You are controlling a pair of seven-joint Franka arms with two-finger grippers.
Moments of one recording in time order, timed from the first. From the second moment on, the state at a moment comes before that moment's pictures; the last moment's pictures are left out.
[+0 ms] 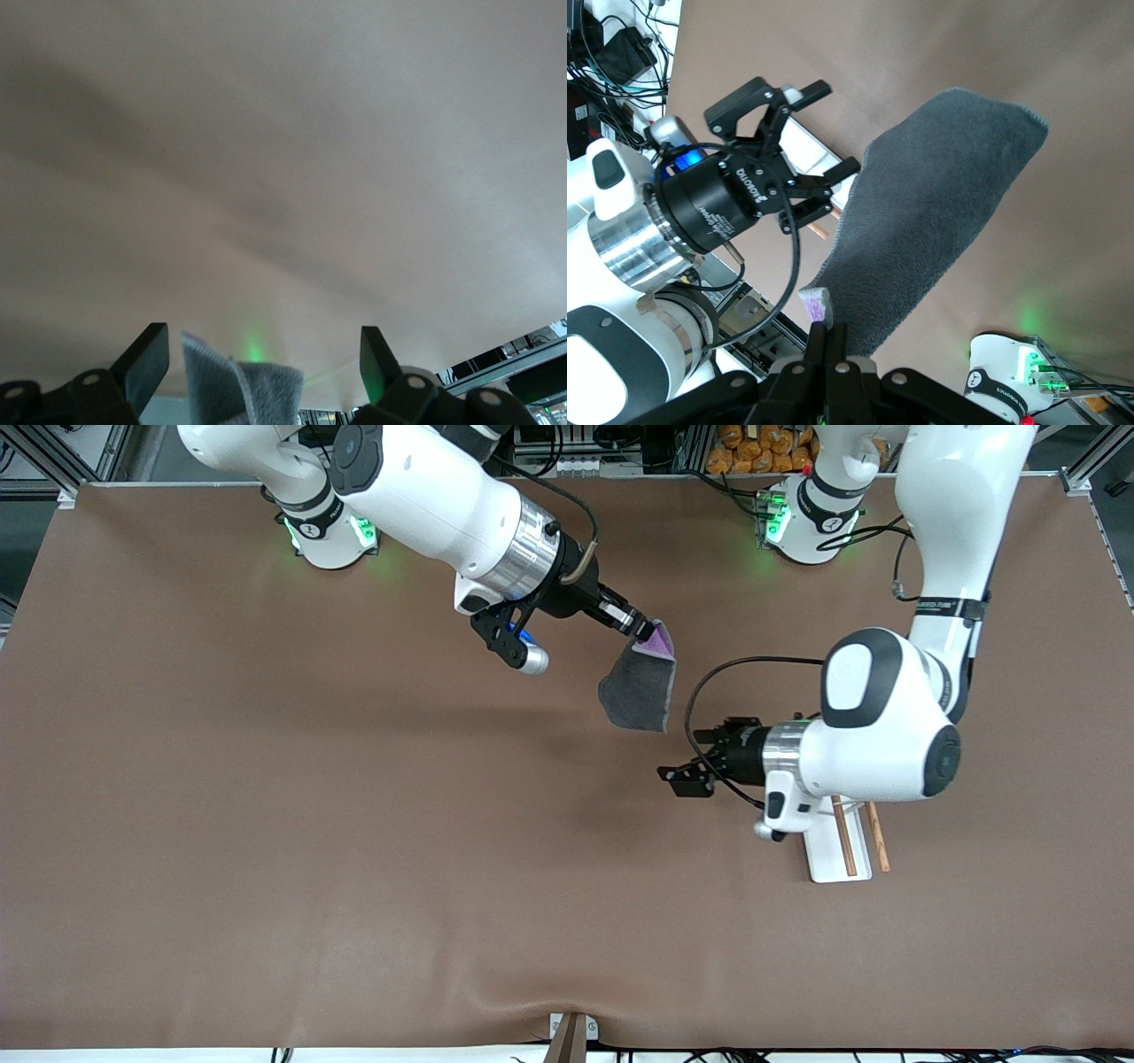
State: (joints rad) left arm -0.25 0.53 -0.13 -1.46 -0.66 1.82 -0.90; right arm 0.78 0.40 -0.07 -1.25 0.66 2.10 1.33
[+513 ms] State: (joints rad) left arm -0.30 0.53 -0.13 -1.46 -0.66 1.78 -1.06; right arm 0.78 0.40 -0.07 -1.25 0.66 2.09 1.33
